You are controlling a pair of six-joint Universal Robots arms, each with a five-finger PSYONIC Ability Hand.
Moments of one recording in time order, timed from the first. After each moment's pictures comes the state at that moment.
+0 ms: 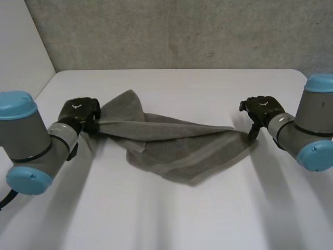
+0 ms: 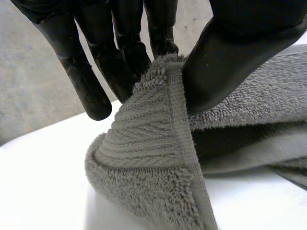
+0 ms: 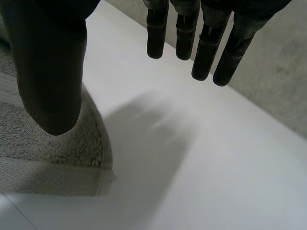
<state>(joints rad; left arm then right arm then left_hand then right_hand) 4.46 -2.07 -1.53 3.41 -1.47 3.22 1.78 -0.81 1.13 0.04 1.39 2.80 1.25 1.33 1.33 1.35 1.11 0.38 0.38 0.39 0.39 0.23</state>
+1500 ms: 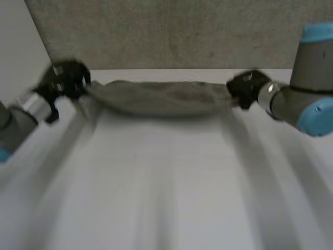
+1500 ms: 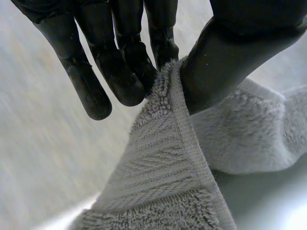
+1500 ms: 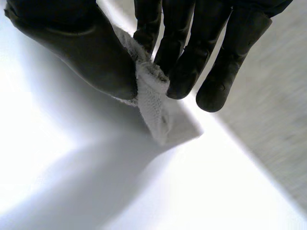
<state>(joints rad) 4.67 -2.07 -1.45 3.56 -1.00 3.14 1.88 -0.78 0.73 0.44 1.35 2.59 1.26 1.35 1.35 1.36 1.13 1.32 1.31 1.34 1.34 1.15</state>
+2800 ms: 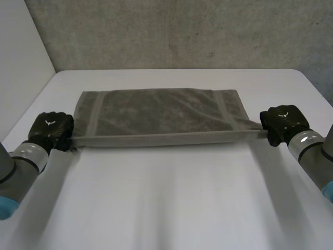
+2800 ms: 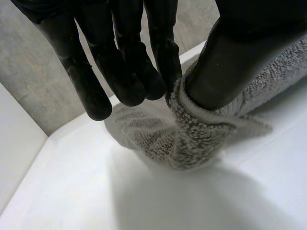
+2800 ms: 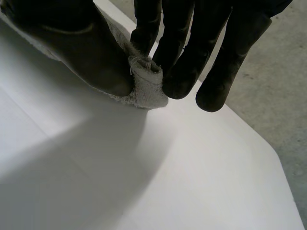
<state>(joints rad) 4.70 -1.97 -1.86 3.64 -1.28 3.45 1.72 -1.15 1.64 -0.21 1.39 2.65 1.26 1.34 1.34 1.35 1.08 1.32 1.32 1.34 1.34 1.16</state>
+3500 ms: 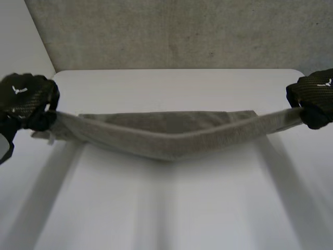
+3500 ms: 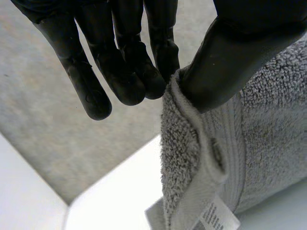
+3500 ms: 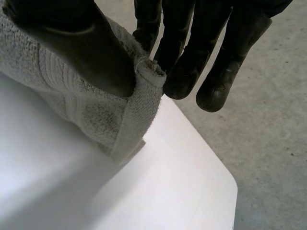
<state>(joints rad) 4.73 -1.38 -1.92 3.25 -1.13 3.45 1.57 -1.62 1.59 0.31 1.16 2.46 1.26 1.35 1.35 1.36 1.08 1.32 1.33 1.35 1.34 1.16</state>
